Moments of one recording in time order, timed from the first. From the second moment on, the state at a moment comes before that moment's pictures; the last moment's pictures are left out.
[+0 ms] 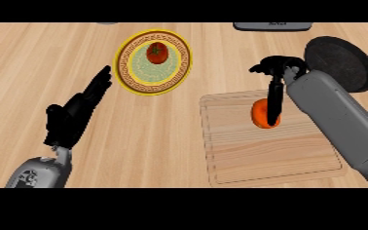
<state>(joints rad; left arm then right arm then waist) -0.16 0.32 -0.17 -1.60 0.07 0.02 0.21 -0.84 -0.48 0.52 -0.99 0.04 0.70 0.83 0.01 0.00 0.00</state>
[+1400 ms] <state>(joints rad) -0.14 0.26 -0.09 -1.60 0.00 -0.06 0.21 -0.66 -0.39 0.45 -1.05 0.38 0.77 0.74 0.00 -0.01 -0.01</state>
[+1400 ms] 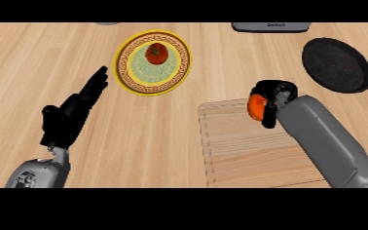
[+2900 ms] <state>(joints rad) -0.11 0.23 -0.05 -1.63 -0.03 -0.07 0.21 -0.20 -0.48 0.36 -2.01 0.85 0.08 0.62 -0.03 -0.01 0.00</state>
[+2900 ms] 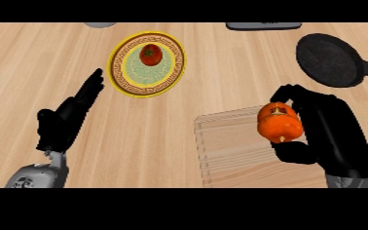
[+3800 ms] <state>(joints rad) -0.14 0.21 -0.04 -1.61 -0.05 -0.11 0.21 -0.28 -0.44 -0.07 -1.55 0.66 -0.18 0.23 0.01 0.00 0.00</state>
